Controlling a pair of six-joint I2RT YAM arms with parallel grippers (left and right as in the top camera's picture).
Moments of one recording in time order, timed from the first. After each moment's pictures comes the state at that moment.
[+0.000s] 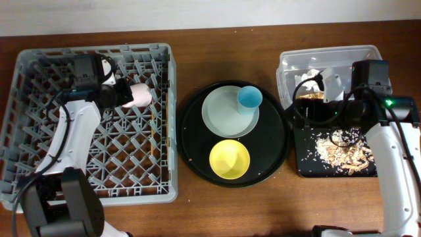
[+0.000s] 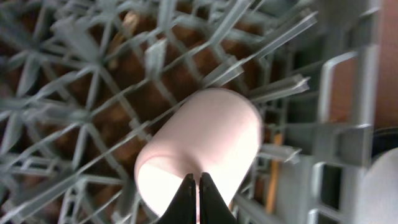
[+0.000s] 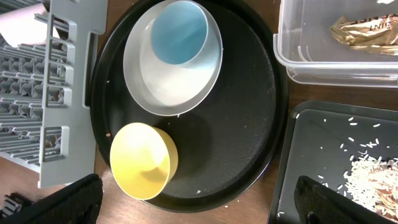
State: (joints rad) left arm 0.09 1.75 1.32 -0.57 0.15 -0.20; right arm -0.13 1.39 1.32 -1.12 -0.50 -0.07
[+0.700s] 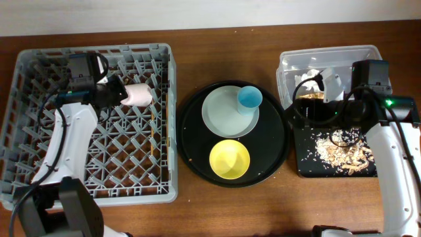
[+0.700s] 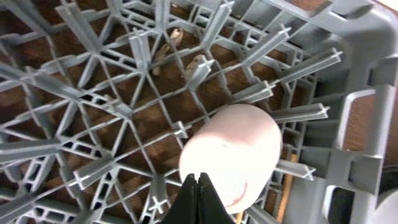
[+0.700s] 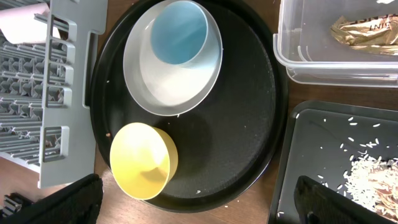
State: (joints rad) left arm 0.10 1.70 1.32 -0.59 0.02 -0.31; right arm -0.13 1.39 1.32 -1.12 -0.50 -0.07
